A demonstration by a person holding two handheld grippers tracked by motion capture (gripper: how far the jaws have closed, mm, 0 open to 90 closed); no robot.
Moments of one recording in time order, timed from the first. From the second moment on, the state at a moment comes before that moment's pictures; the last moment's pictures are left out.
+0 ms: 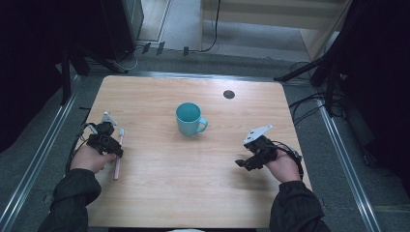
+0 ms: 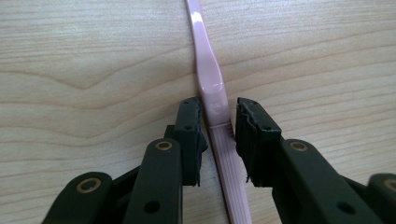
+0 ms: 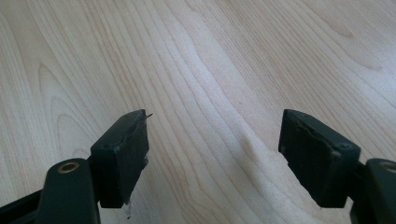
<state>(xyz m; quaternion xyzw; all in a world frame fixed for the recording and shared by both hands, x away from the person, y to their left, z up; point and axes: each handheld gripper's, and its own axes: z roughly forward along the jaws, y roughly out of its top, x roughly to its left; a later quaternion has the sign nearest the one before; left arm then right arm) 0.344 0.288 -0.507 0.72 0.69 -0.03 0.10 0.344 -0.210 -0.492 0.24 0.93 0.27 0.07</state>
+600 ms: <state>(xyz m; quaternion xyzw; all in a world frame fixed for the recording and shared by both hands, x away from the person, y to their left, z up) 0.344 0.281 -0.507 0.75 0.66 -0.01 0.08 0.344 -0.211 -0.493 0.24 0.93 0.27 0.07</state>
